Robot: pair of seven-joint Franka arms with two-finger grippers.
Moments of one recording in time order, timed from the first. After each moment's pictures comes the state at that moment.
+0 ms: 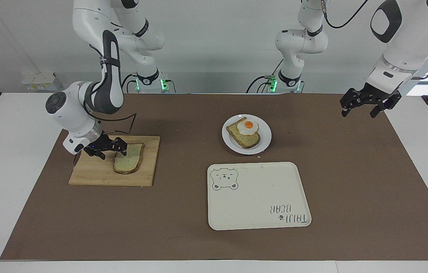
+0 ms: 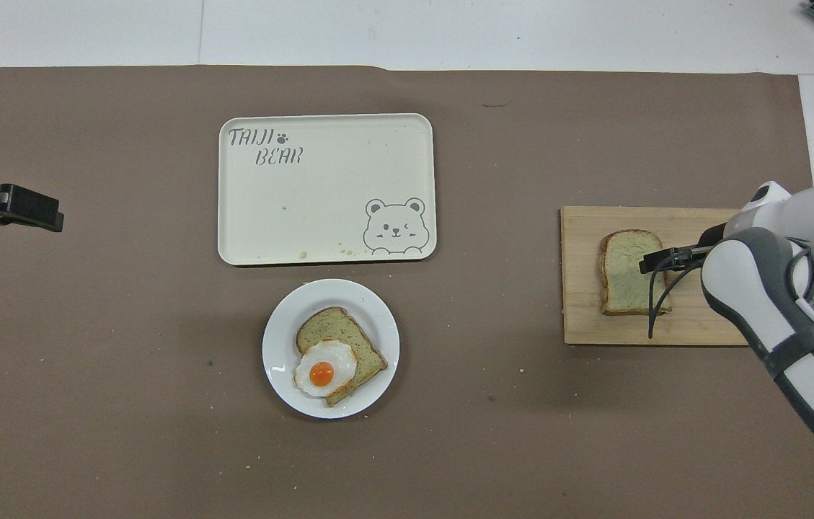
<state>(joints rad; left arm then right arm) -0.16 0.05 0.13 -1.56 -0.01 1.61 0.07 -0.01 0.22 -0.13 -2.07 0.24 2.22 -0.37</state>
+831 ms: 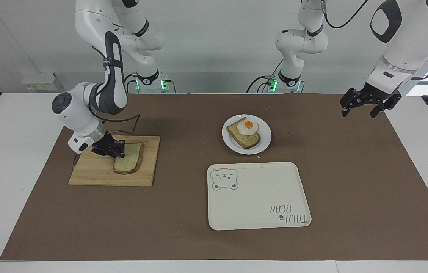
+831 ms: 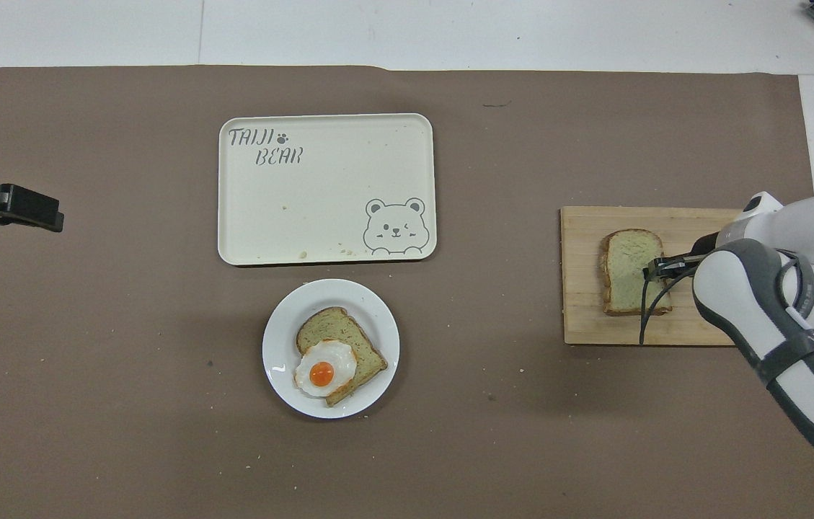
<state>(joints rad) -0.16 0.05 0.13 -1.56 -0.01 1.61 0.07 -0.01 0.21 -0.12 -2.11 0.25 2.25 -0.36</state>
